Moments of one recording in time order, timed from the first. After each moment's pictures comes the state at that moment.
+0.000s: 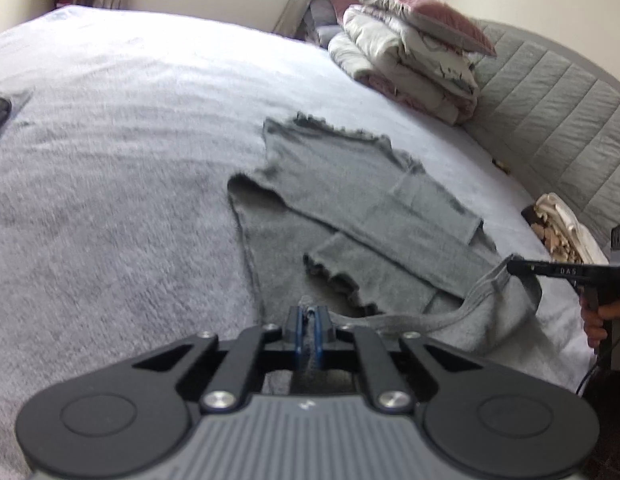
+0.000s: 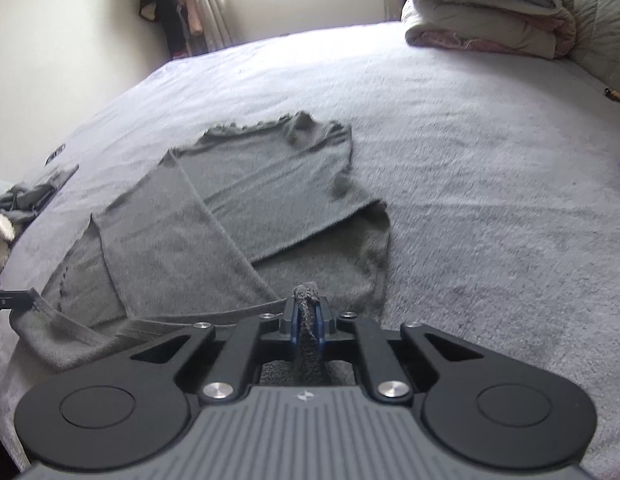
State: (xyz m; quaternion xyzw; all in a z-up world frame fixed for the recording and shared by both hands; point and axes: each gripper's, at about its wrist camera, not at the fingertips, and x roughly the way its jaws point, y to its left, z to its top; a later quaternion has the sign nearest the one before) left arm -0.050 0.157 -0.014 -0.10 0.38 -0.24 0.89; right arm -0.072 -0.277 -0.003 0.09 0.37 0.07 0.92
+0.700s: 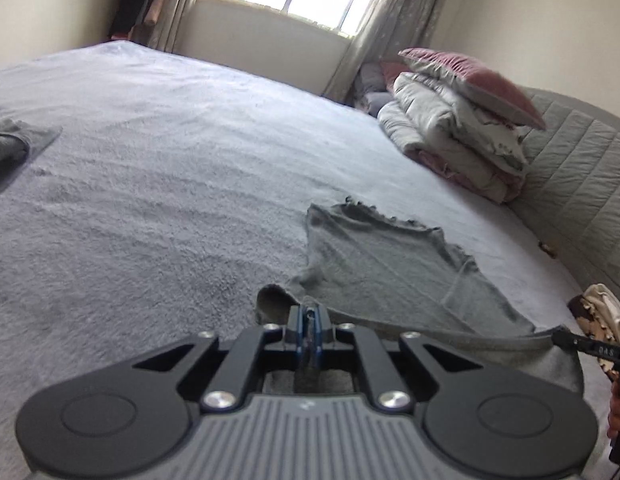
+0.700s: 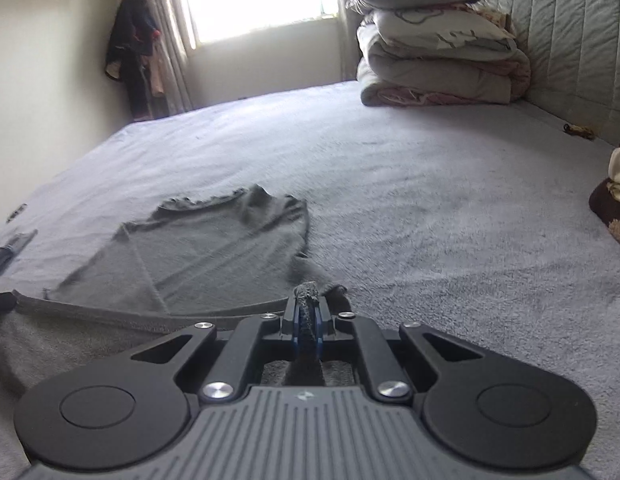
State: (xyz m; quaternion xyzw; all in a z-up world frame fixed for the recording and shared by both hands) left arm 0.018 0.137 -0.009 -0.13 0.31 -0.15 0.93; right arm -0.040 -0.285 -0.006 0.09 0.29 0.00 0.95
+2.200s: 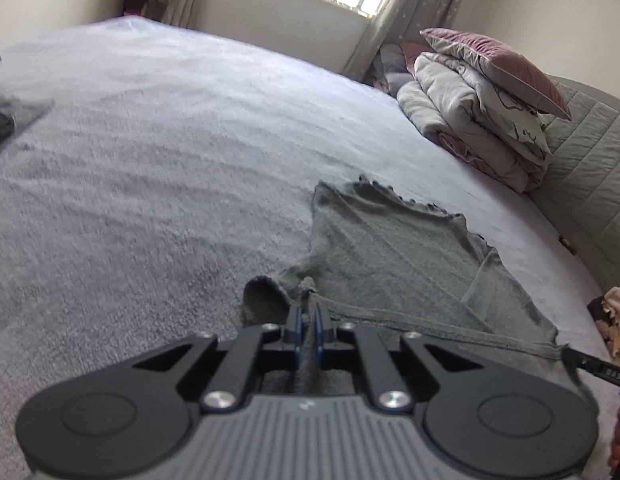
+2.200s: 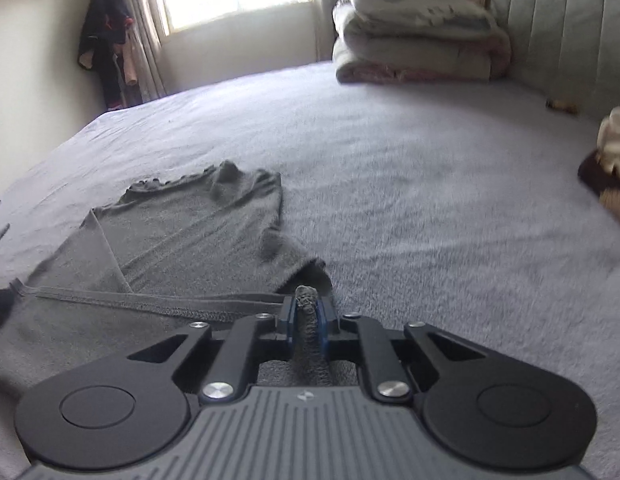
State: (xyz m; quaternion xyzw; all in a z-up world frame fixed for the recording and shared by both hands) left arm 0.035 0.114 -0.022 -0.13 0.34 -0.12 0.92; right arm -0.037 -0.278 -0.025 0.09 0.30 -0.04 0.95
